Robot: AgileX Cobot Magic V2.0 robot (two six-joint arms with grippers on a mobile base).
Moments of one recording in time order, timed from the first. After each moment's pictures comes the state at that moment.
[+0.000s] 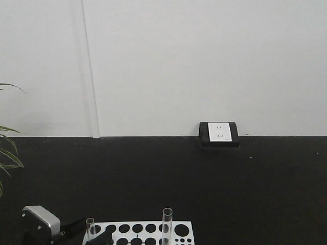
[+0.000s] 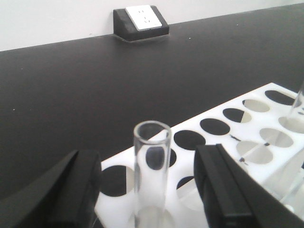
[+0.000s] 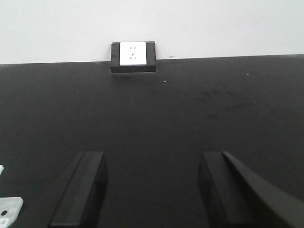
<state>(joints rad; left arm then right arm) -0.21 1.73 -0.46 0.44 -1.00 -0.30 0.05 0.63 -0.56 -0.18 0.33 0.20</state>
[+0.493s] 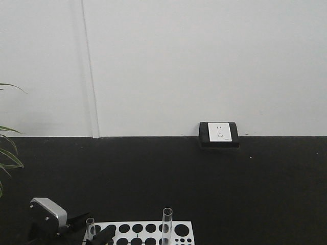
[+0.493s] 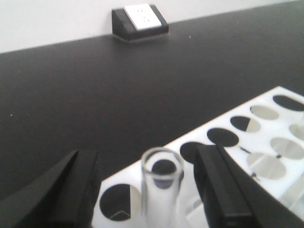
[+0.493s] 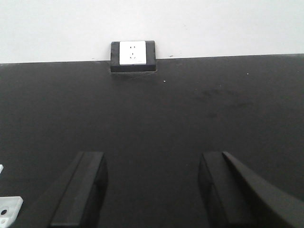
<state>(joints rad) -0.21 1.73 -0.53 0.48 -0.92 -0.32 0.05 0.63 -0.56 -0.18 0.33 0.20</state>
